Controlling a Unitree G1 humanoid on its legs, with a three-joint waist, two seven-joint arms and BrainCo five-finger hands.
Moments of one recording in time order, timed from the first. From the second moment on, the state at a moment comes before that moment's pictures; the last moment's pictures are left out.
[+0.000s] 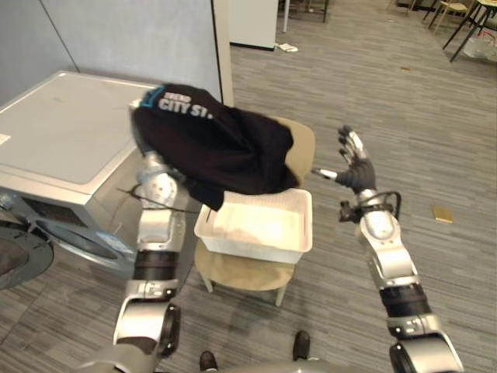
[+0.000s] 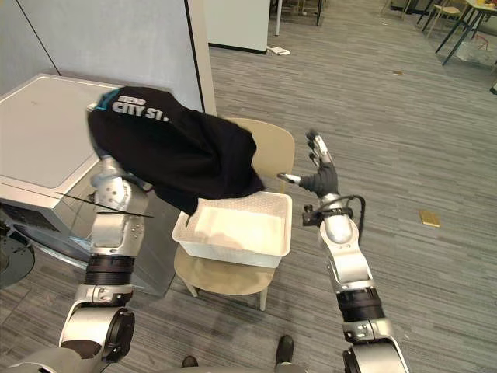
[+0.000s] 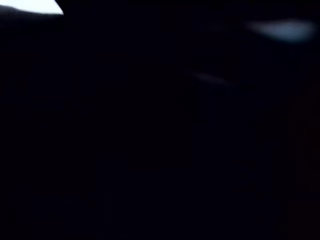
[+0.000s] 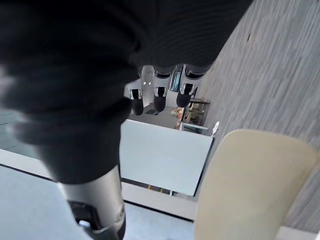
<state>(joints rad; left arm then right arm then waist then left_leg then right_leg) -0.54 0.21 0.17 0.08 -0.27 -0.14 0.33 -0.27 -0.28 -0.01 0.06 0.01 -0.02 -0.08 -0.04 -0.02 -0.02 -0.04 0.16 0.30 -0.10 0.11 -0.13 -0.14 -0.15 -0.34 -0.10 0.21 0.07</state>
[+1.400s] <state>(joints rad) 0.26 -0.06 0.18 -0.06 -0.41 -0.13 0.18 -0.04 -0.20 -0.35 1.07 -0.19 0.05 -0.07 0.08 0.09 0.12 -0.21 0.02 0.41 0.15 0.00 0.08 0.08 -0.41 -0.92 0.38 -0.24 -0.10</state>
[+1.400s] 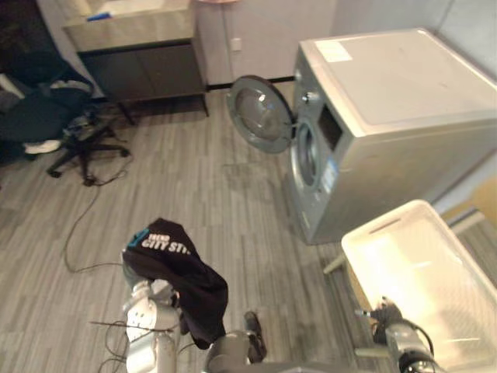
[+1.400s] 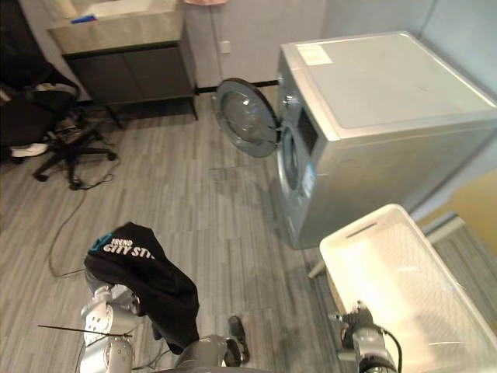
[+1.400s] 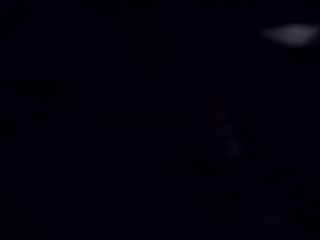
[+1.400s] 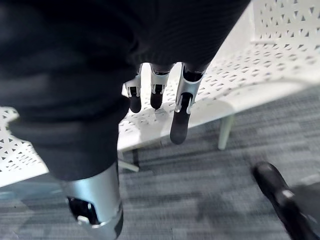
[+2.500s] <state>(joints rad) 0.22 -0.02 0.11 0.09 -0.36 -0.07 0.13 0.05 -0.28 -0.74 0.89 -0.12 0.10 -0.10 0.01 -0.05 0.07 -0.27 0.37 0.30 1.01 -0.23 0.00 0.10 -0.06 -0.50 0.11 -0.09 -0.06</state>
